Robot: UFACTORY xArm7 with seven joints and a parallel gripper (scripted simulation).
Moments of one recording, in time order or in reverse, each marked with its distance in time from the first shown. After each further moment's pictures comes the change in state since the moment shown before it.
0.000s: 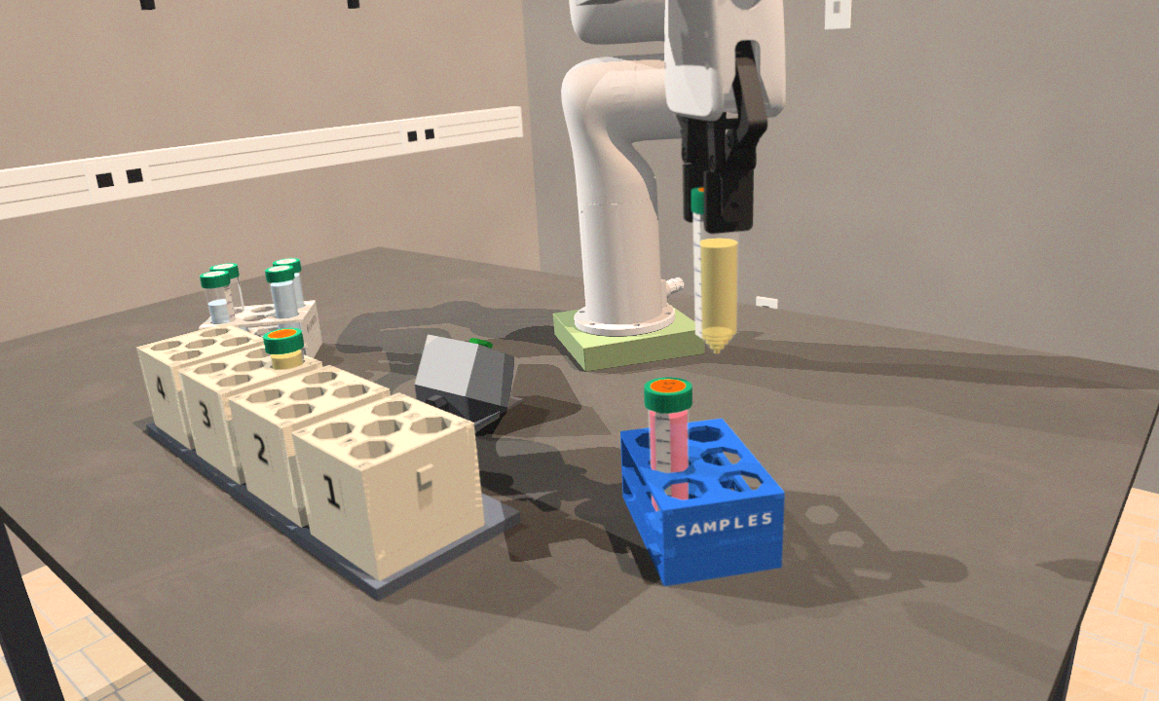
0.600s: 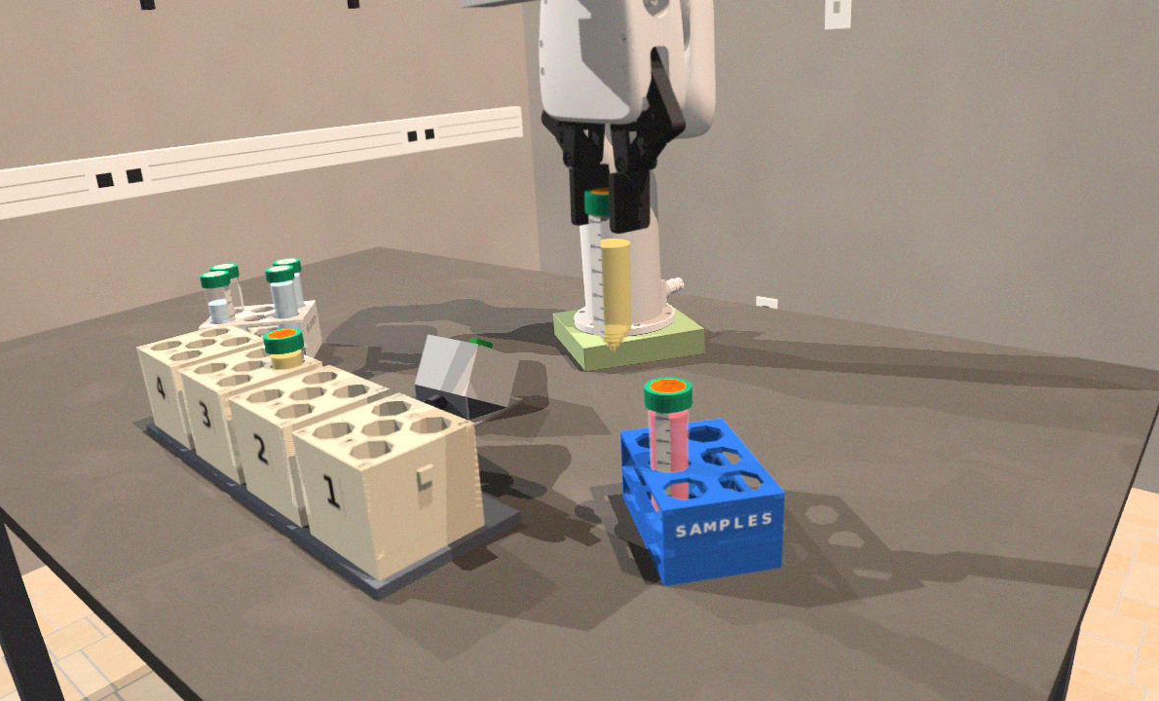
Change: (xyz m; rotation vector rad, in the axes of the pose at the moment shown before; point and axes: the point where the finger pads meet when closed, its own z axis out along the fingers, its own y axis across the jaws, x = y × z) arm 0.067 0.031 0.000 -0.010 0.013 -0.473
